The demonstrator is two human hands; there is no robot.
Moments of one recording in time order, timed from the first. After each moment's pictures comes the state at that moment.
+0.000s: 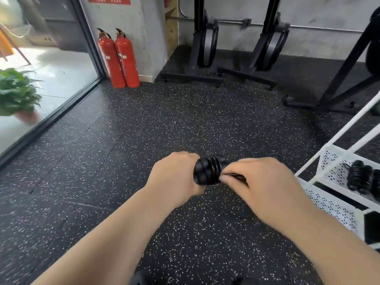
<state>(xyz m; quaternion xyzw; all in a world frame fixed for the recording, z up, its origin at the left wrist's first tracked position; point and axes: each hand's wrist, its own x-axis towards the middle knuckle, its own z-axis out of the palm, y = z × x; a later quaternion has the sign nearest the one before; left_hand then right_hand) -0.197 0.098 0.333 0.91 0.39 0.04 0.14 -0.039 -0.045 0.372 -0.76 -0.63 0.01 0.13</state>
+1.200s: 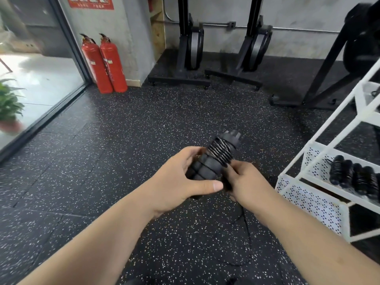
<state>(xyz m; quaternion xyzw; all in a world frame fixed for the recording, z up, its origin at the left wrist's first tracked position) -0.187 0.078 0.341 0.70 0.25 0.15 0.65 -0.011 -0.027 0.316 -0.76 -0.37 0.33 0.43</state>
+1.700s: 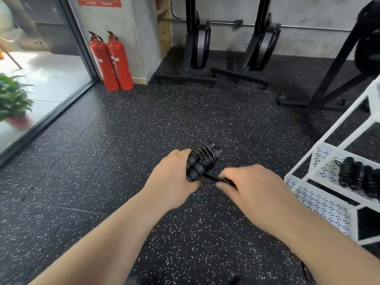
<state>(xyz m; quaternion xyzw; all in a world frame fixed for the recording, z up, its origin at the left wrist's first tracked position) -0.189 0.099 0.318 0.88 0.39 0.12 0.25 -0.038 -0.051 0.369 -0.79 -0.61 0.06 0.06</state>
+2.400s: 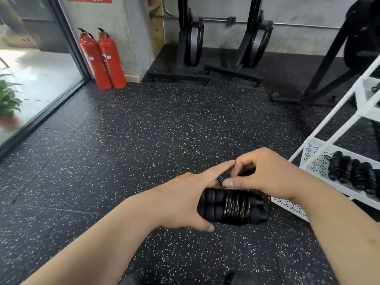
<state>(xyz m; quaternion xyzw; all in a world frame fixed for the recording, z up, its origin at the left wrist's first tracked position) -0.189 0.059 0.355 0.91 0.16 -0.07 0.37 0.030 -0.049 0.363 -0.71 -0.54 0.36 0.29</state>
